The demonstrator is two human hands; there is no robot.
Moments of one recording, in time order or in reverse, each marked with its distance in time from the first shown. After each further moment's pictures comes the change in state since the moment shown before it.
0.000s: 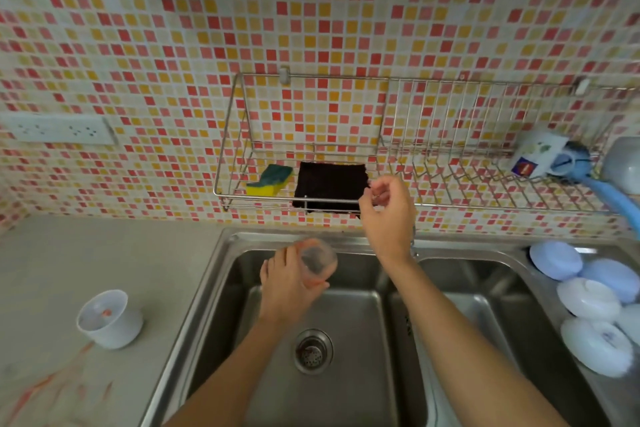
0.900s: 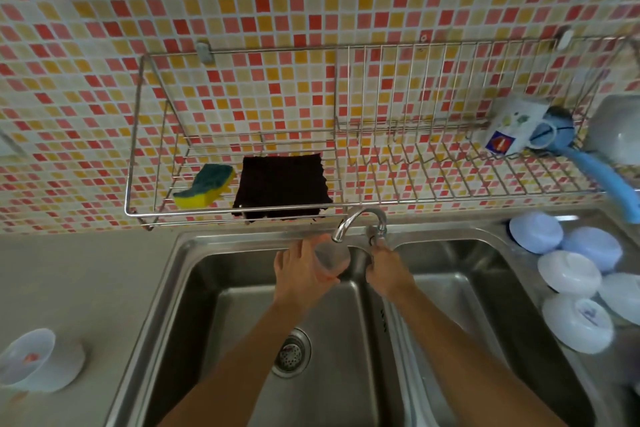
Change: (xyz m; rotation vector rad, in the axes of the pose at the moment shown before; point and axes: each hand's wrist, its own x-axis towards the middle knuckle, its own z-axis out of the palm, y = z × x) left_hand 0.045 0.059 0.086 -0.020 -0.227 0.092; right_hand -0.057 0.188 -0.030 -0.555 -0.798 0.536
